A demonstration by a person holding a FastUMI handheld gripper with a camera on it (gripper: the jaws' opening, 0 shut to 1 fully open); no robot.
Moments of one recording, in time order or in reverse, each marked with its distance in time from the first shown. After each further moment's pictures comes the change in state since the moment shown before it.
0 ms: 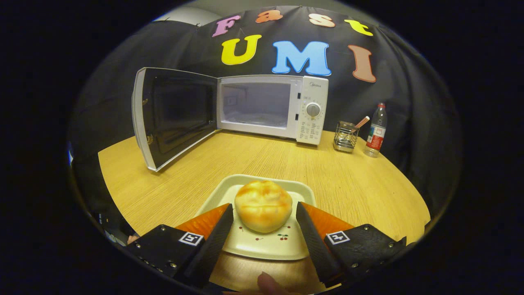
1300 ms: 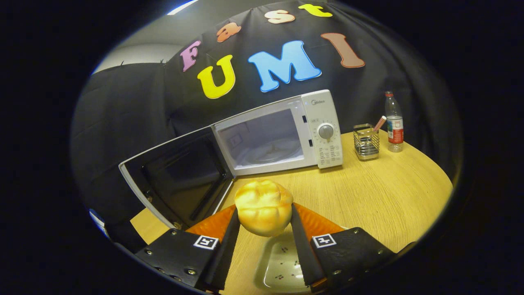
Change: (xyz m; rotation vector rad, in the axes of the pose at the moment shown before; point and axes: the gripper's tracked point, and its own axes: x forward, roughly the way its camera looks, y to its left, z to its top) arm 0.033 0.029 0.138 0.326 -0.159 0.123
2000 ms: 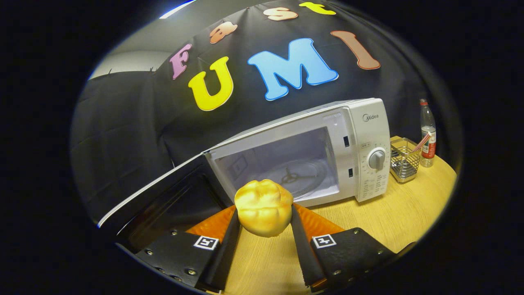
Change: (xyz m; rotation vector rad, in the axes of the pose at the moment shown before) arm 0.151 0.038 0.068 0.076 -0.067 -0.032
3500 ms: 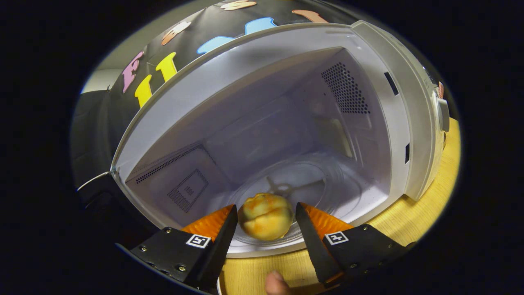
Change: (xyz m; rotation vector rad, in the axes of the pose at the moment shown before) arm 0.170 -0.038 -0.011 0.194 -0.070 -0.166
